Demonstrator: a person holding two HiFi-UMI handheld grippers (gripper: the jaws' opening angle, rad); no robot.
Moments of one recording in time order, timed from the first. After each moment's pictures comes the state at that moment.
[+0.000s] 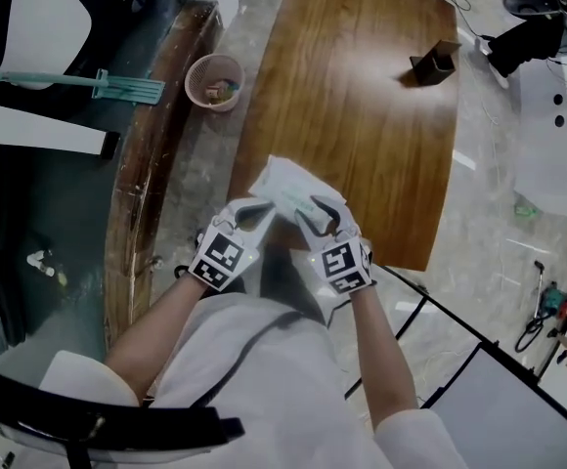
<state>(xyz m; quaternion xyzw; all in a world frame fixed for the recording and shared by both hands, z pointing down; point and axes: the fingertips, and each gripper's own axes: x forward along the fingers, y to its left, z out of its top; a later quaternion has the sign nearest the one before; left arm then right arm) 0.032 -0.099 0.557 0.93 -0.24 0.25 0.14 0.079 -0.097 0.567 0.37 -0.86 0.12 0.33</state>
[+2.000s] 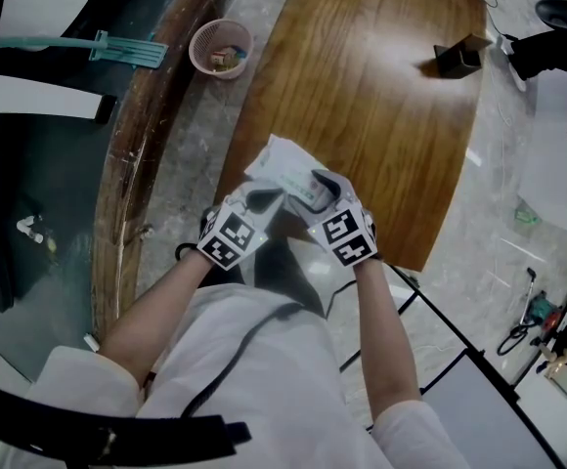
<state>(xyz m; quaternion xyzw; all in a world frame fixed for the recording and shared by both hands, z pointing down) 0.059 -0.089 0.628 0.91 -0.22 0.28 0.19 0.081 -0.111 0.613 0.27 -0.87 0.19 0.37</state>
